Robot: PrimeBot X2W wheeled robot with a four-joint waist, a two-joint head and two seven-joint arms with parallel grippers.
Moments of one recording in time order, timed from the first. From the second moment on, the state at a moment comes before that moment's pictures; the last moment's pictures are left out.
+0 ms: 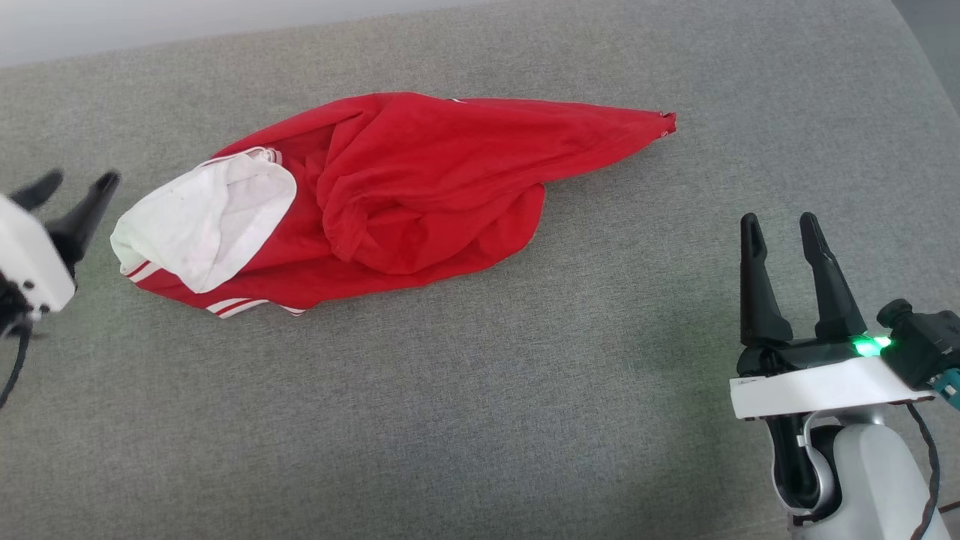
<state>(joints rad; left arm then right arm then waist) -0.96 0.95 -1.10 0.60 -1.41 -0.13 -0.01 -0.21 -0.05 0.02 0.10 0.39 0.13 -0.26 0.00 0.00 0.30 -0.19</state>
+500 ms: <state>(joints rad) -1.08 0.96 -1.24 0.47 -1.39 -0.13 0.31 -0.21 -0.05 0.05 0.10 0.41 0.13 -0.26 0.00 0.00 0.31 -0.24</state>
